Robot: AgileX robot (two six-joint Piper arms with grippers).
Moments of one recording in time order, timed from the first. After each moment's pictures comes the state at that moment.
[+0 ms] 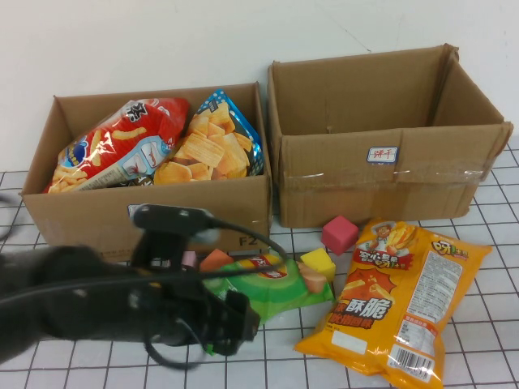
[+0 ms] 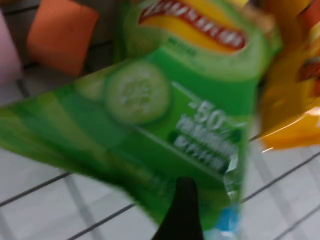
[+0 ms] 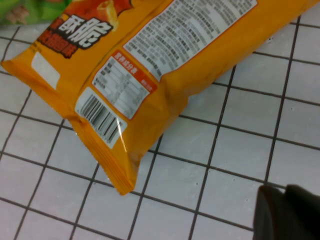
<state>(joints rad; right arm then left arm) 0.08 0.80 -0.41 0.45 0.59 -0.49 -0.59 1.40 -0.80 -0.52 0.43 0.21</state>
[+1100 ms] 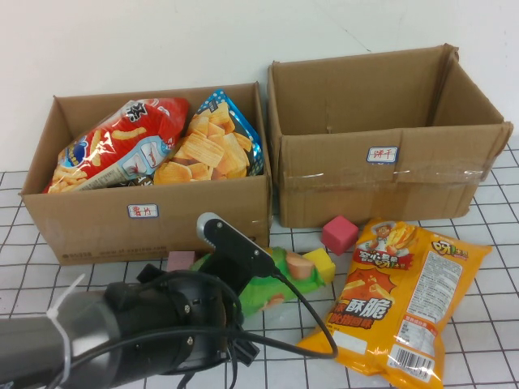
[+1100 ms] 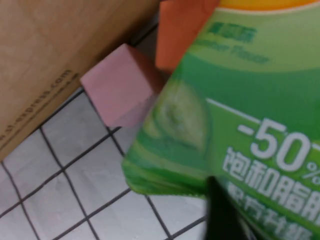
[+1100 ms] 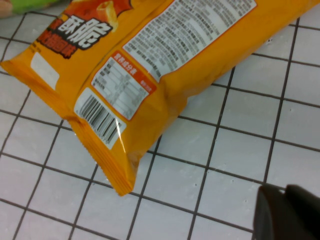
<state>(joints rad) 0.08 0.80 -0.41 0.45 0.59 -0.50 -0.85 1.68 -0.90 0.85 0.61 -0.85</state>
